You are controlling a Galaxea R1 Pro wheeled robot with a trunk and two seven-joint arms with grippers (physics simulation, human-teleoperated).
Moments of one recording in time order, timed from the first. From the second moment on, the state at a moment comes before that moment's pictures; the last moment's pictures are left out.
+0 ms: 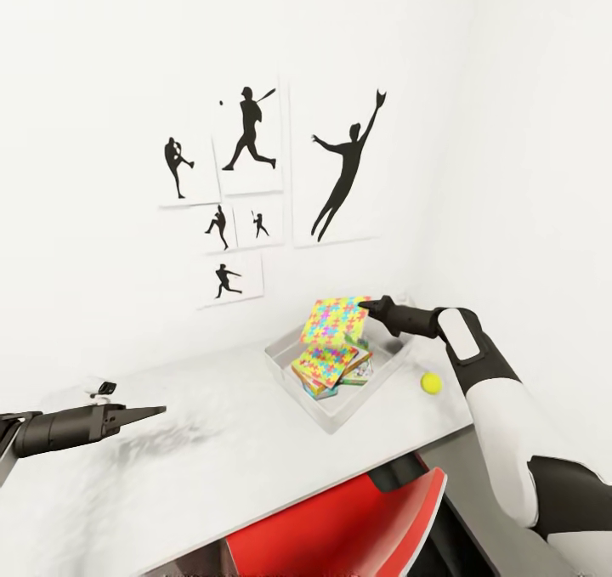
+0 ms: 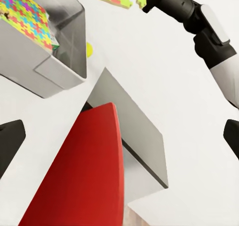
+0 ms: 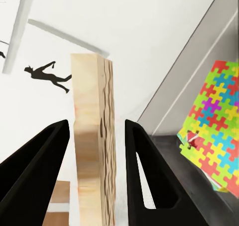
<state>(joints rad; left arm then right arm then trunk) -0.45 0.50 0.17 -1.11 0.25 0.86 -1.57 -1.03 -0.06 -0.13 -0.72 -0.77 0.90 0.21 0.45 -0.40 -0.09</state>
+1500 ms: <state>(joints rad) -0.68 0.49 0.17 -0.98 0.26 1.03 -1.24 -1.20 -0.07 -0.12 -0.61 -0.78 0.85 0.08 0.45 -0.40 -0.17</state>
